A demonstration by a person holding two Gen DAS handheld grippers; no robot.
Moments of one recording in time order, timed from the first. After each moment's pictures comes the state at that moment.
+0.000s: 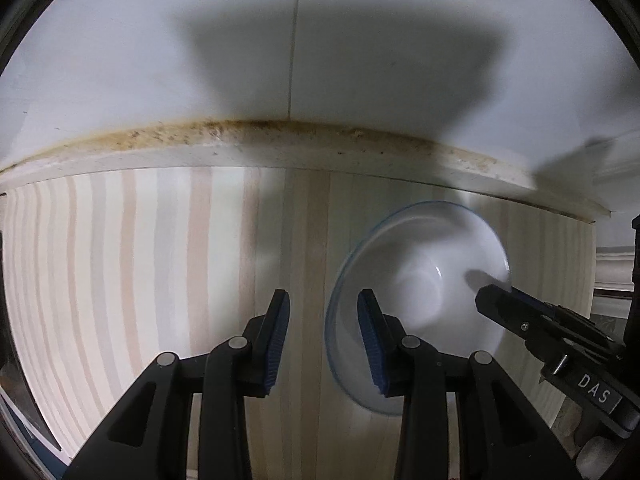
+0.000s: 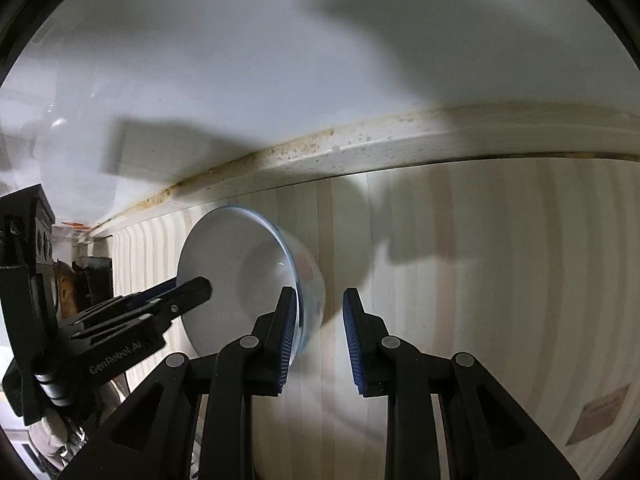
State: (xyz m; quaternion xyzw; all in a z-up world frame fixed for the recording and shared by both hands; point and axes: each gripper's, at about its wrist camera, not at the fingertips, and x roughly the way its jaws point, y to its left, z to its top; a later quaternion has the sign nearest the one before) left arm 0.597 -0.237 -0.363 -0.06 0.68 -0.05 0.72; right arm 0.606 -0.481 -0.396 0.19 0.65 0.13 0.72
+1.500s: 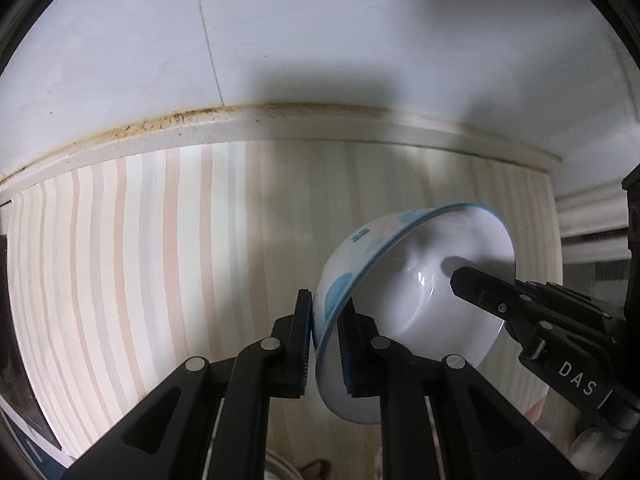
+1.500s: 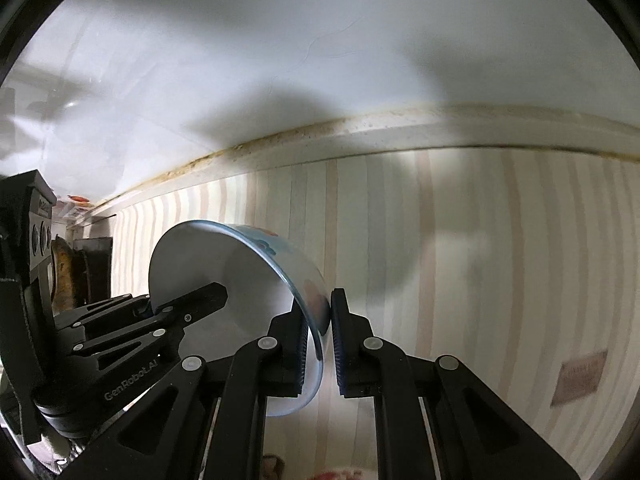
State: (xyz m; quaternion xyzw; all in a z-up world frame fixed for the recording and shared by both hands) left arm 0.539 -0.273 -0.315 -0.04 0.66 -0.12 0.74; right arm 0.548 -0.474 -0.346 0.16 0.63 0.12 0.75
